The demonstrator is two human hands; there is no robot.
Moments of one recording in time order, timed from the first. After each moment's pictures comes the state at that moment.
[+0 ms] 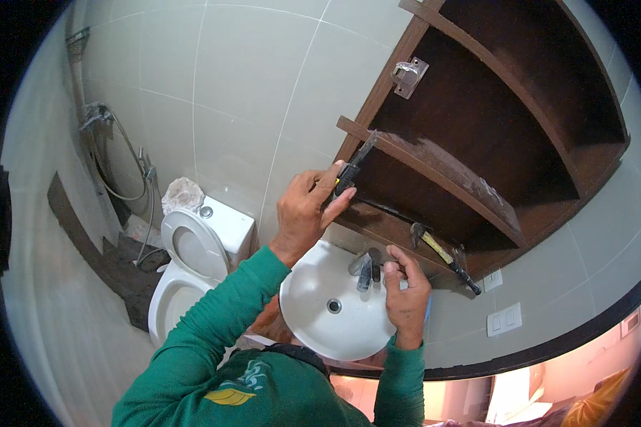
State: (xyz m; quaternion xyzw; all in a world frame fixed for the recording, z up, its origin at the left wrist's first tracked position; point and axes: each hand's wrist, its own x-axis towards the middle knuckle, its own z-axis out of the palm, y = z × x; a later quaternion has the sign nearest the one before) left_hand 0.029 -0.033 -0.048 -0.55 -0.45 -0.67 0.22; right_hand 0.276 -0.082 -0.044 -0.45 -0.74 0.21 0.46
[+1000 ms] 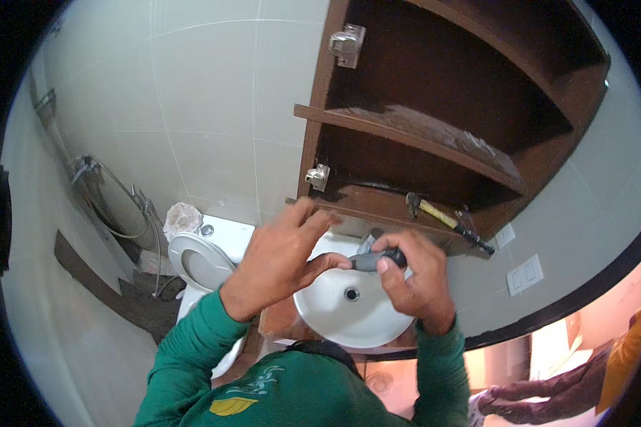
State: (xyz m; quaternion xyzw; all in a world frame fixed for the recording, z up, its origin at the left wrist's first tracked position) left_hand 0.021 -0.139 0.008 -0.78 -0.46 -0.42 0.00; right_hand 0.276 -0.107 0.025 -0.31 -0.86 0.10 0.39
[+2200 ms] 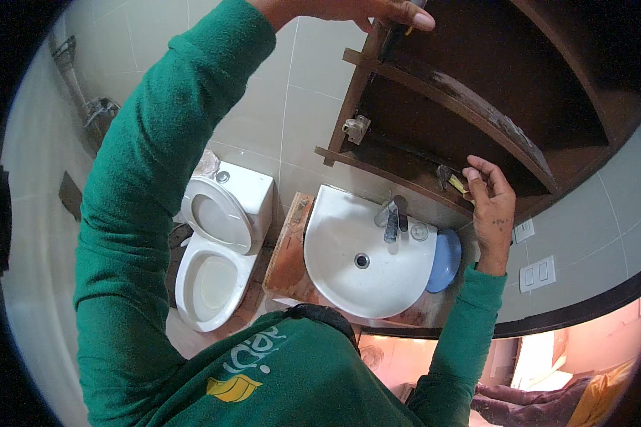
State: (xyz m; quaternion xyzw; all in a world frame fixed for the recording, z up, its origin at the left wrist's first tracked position) left_hand -0.036 -0.039 0.204 -0.84 -0.39 -0.37 0.06; right_hand 0.322 -0.037 0.029 -0.50 -0.69 0.21 0.48
